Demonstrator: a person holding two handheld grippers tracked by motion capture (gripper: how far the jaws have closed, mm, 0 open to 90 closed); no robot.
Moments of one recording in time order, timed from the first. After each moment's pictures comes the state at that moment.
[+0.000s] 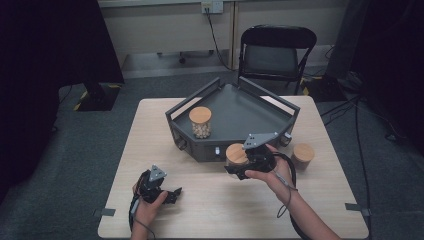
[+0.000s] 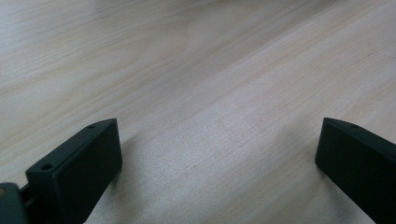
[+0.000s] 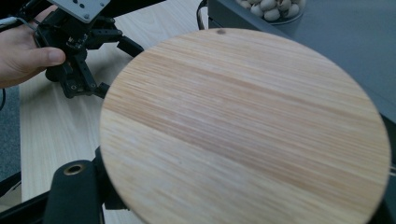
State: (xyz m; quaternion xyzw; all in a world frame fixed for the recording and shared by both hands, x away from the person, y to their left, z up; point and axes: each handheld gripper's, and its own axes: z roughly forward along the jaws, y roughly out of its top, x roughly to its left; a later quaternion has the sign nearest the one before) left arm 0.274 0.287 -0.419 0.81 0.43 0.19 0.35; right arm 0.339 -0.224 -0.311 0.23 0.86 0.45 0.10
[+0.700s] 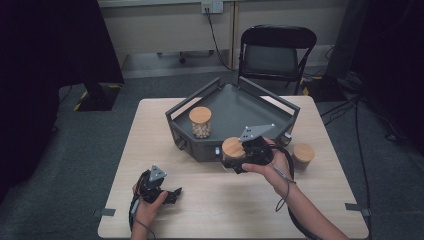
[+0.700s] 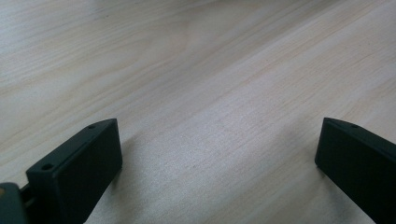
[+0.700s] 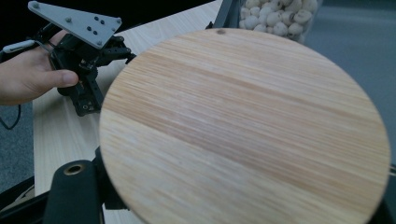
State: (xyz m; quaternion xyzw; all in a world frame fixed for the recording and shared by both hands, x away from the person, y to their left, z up) left arm 0.273 0.287 -0.419 0.81 0.43 0.19 0.35; right arm 0.348 -0.216 -0.287 0.22 0.86 0.45 0.10
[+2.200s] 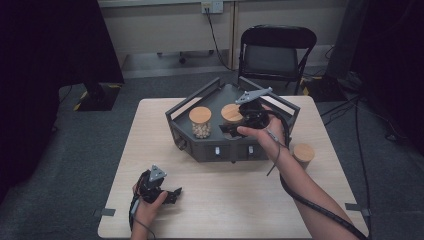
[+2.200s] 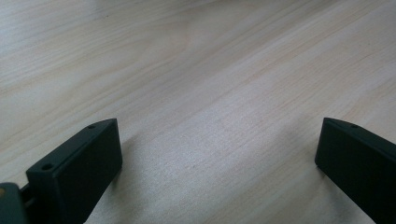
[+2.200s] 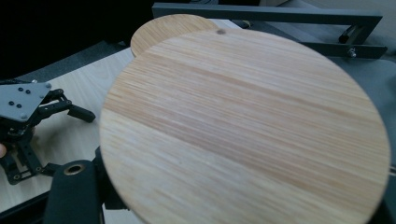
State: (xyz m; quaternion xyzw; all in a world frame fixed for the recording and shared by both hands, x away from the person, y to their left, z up) left arm 0.273 0.287 -0.419 0.81 0.43 0.19 0.35; right arm 0.401 -0.200 -0.240 0.27 0.84 0.44 0.14
